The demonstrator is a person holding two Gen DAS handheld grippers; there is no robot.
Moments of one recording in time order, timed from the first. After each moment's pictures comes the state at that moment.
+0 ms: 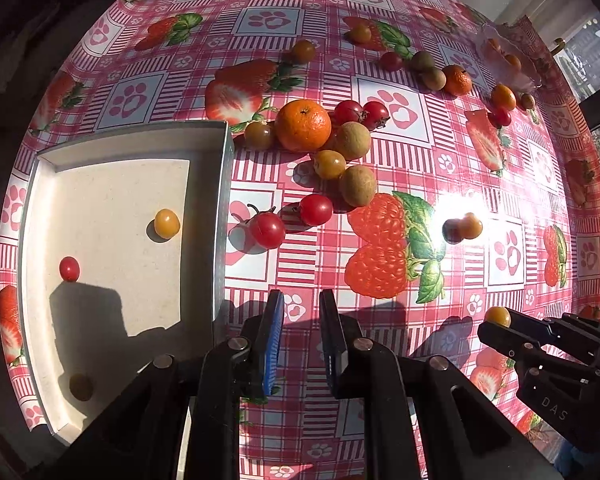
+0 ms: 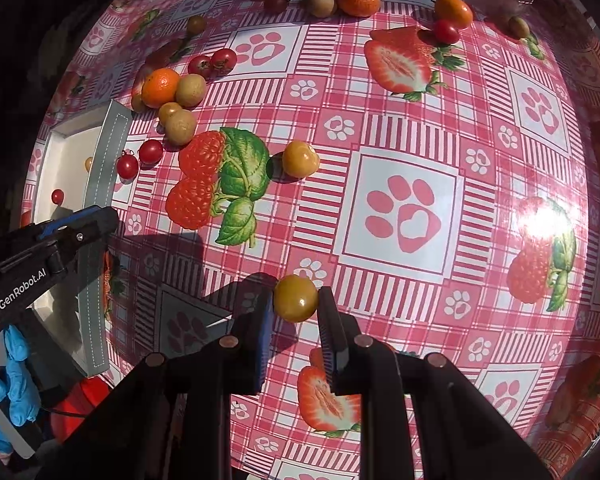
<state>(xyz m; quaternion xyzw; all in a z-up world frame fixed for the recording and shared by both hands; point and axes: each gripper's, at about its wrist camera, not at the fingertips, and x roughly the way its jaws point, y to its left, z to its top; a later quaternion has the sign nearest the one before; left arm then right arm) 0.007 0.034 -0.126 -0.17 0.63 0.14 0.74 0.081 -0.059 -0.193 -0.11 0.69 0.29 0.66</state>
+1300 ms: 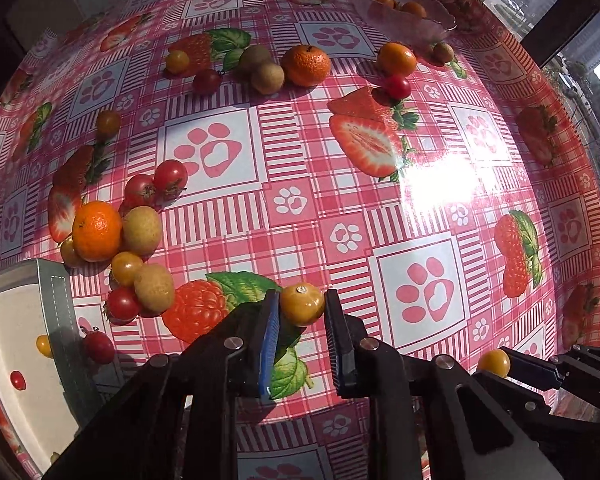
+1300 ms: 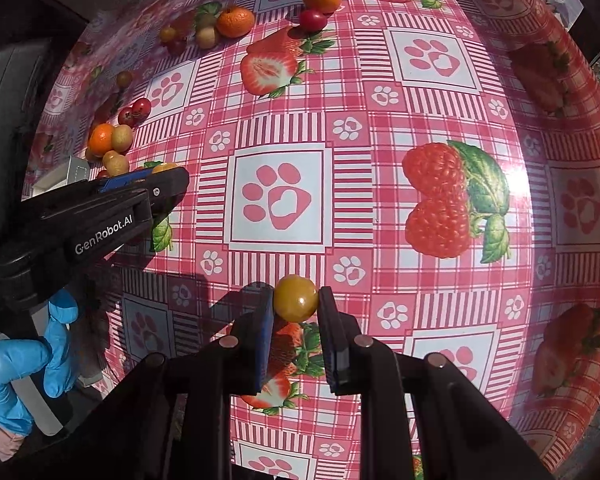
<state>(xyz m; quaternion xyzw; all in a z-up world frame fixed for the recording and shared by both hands) 0.099 -0.063 -0.141 -0.10 0.63 0.04 0.77 0.102 -0.165 -0.172 -0.05 0.69 0.23 0.69</state>
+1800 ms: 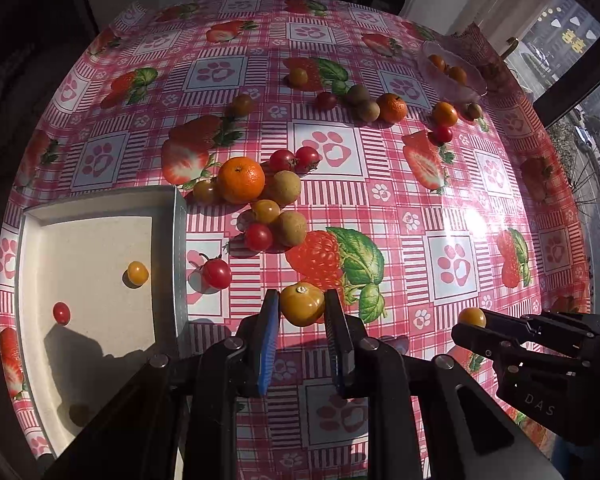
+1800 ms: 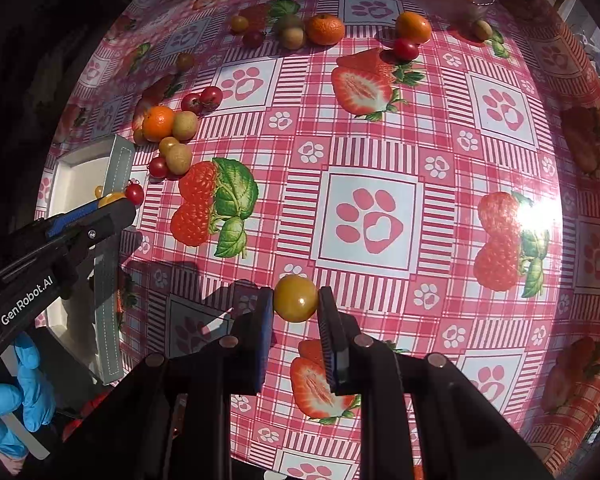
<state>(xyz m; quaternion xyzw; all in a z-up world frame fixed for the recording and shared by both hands) 0.008 0.011 -0.093 -0.16 0.59 0.10 0.78 0.083 -0.101 -0.152 -0.09 0.67 0.28 0.68</state>
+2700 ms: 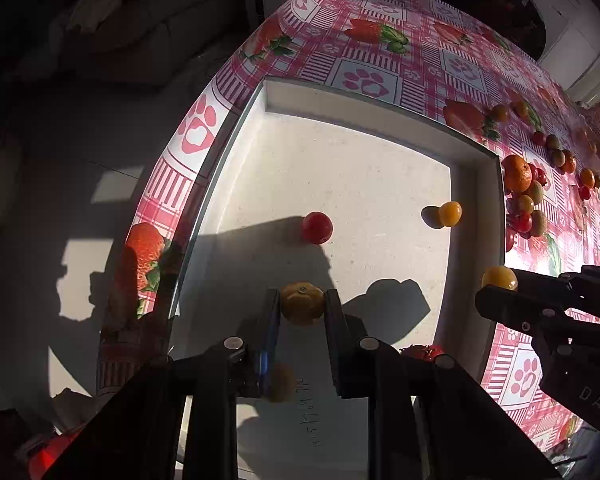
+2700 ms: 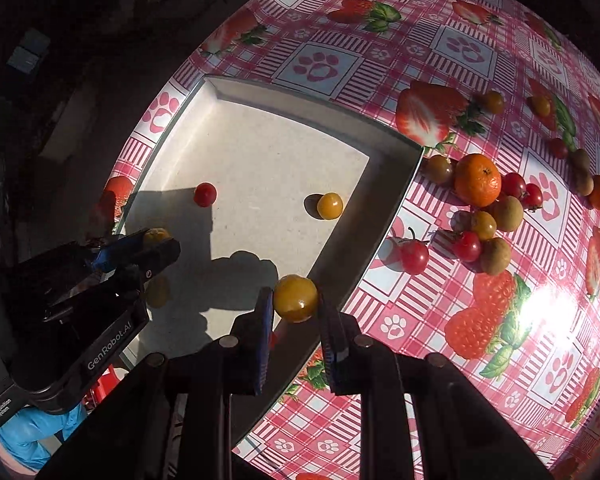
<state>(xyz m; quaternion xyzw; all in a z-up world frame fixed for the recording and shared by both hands) -0.122 0.173 -0.126 -0.21 0.59 0.26 0.73 -0.011 0.125 -0.145 -0.21 0.63 0.43 0.61</state>
